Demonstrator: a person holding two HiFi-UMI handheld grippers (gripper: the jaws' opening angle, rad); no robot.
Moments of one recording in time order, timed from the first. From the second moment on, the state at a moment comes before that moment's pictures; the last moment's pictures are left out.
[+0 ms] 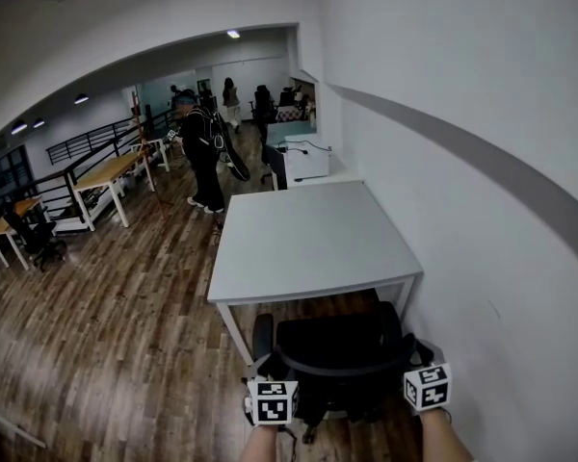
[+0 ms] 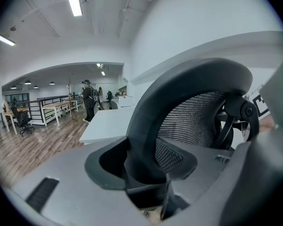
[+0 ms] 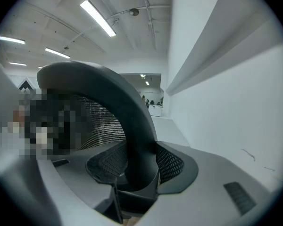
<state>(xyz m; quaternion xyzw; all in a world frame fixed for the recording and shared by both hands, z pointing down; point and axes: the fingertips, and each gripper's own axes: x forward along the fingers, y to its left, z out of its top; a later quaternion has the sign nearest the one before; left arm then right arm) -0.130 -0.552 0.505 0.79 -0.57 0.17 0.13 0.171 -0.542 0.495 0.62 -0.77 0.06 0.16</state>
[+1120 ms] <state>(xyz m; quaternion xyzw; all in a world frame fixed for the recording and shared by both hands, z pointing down) -0.124 -0.650 0.503 0.80 -0.57 0.17 0.12 0.175 -0.639 0.490 0.62 -0.76 0.05 0.16</state>
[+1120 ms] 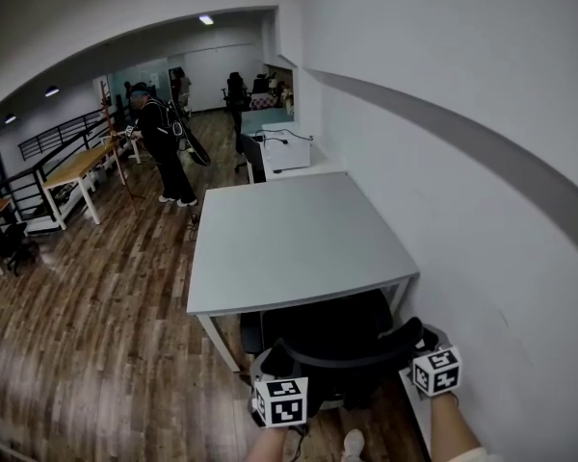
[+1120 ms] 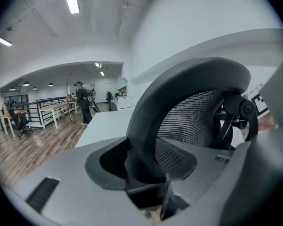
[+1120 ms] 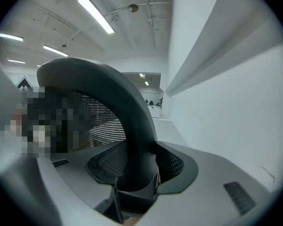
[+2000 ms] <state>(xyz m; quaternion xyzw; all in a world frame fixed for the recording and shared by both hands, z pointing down) -0.129 -0.693 0.482 0.78 -0.59 0.17 0.10 0.168 -0.684 0.472 0.63 -0.76 0.04 0.17</state>
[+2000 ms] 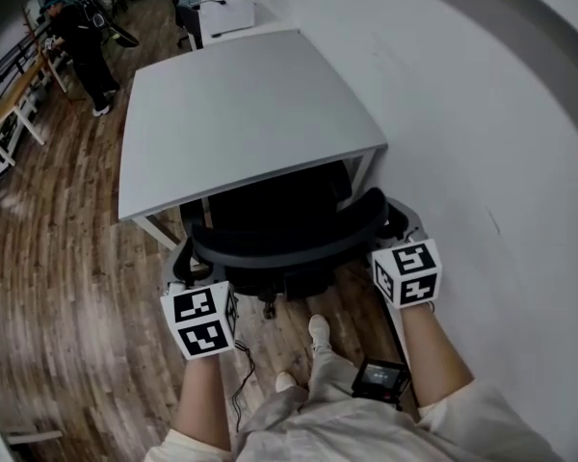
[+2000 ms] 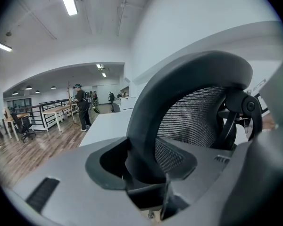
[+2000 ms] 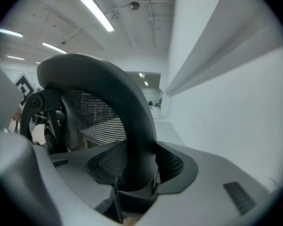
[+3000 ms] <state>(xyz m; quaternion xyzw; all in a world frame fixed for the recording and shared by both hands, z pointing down) -0.129 -0.753 0.482 0.77 -0.60 0.17 0.12 0.168 -0.750 0.471 0.61 -0.77 0.05 0.17</state>
